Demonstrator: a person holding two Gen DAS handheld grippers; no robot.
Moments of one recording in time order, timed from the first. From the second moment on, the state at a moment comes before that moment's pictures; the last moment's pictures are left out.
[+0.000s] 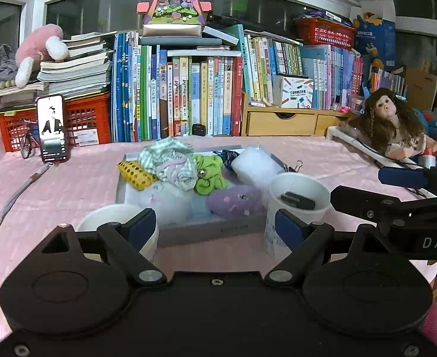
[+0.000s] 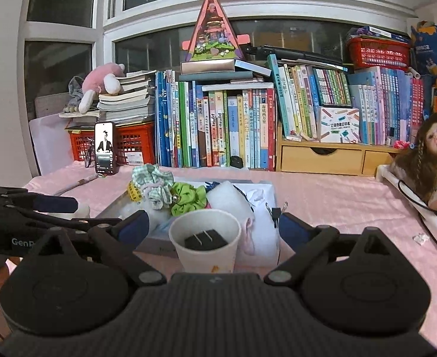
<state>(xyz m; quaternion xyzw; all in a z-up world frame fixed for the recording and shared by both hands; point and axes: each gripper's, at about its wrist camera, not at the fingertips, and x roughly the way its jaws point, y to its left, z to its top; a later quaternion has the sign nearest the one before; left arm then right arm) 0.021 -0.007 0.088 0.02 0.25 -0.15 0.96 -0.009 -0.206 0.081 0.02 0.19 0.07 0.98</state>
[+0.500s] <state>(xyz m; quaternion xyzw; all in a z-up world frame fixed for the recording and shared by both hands) -0.012 -0.006 0.065 0.04 0.22 -0.13 0.97 -0.025 -0.210 0.053 0.03 0.20 0.06 0.98</state>
